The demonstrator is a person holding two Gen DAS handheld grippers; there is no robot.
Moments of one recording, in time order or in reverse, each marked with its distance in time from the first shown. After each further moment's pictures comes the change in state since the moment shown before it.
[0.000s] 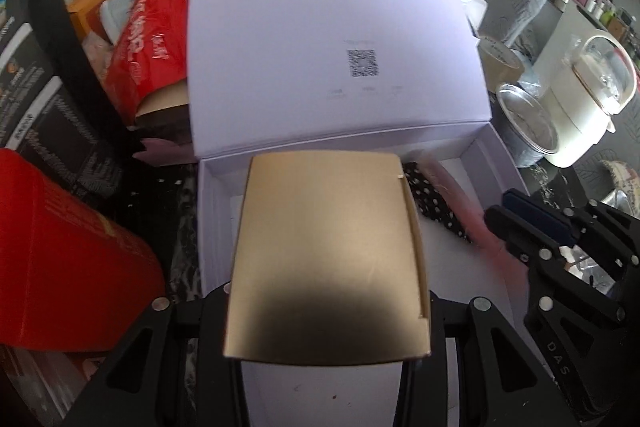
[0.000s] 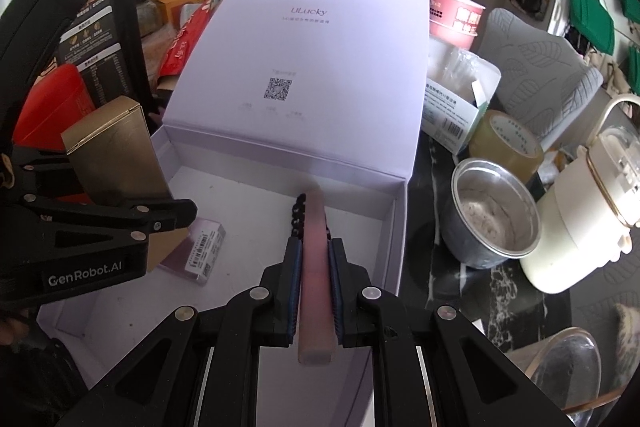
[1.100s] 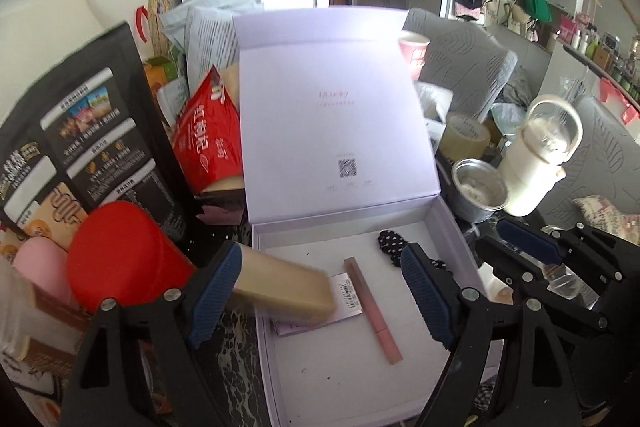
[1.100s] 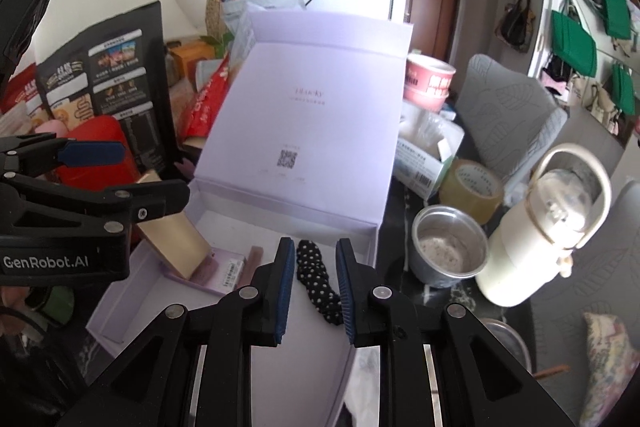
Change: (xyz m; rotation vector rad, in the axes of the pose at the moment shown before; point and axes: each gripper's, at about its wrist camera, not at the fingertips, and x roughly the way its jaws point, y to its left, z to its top) left arm -0.115 -0.010 -0.007 0.001 -0.265 0.025; right arm -0.078 0.007 0.009 0.001 -0.148 -0.028
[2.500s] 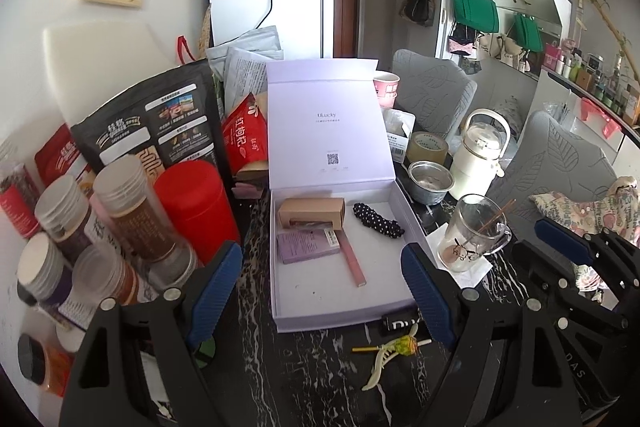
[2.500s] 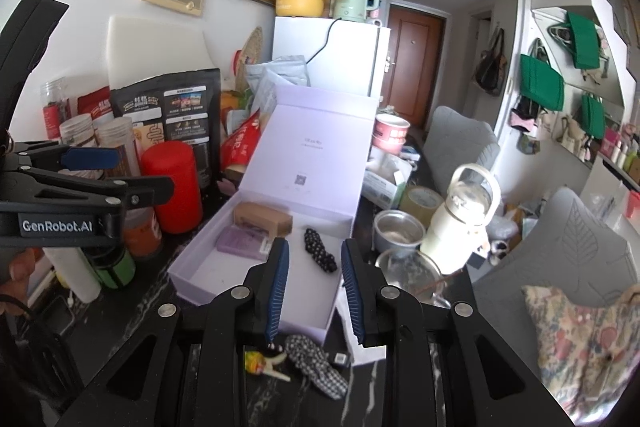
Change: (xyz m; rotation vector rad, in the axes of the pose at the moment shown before) left arm -0.149 -0.017 -0.083 -0.043 -0.129 0.022; right arm -0.175 0.028 -0.060 -0.024 -0.174 -0.058
